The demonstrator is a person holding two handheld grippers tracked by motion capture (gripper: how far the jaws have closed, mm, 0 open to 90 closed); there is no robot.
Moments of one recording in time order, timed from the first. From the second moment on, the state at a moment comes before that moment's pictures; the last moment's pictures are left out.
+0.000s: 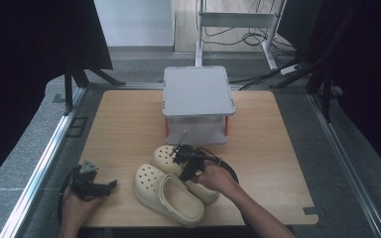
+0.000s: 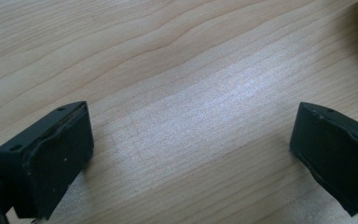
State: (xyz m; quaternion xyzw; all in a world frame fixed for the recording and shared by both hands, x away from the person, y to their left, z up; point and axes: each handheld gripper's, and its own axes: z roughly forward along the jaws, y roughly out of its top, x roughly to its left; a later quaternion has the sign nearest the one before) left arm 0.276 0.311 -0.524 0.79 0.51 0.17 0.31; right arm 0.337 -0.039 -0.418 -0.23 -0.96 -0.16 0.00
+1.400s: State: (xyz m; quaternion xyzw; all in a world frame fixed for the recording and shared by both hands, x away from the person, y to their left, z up) left arm 0.276 0.311 -0.524 0.79 0.51 0.17 0.31; right arm 0.316 -0.017 -0.448 -0.19 -0.97 -0.18 -0.02
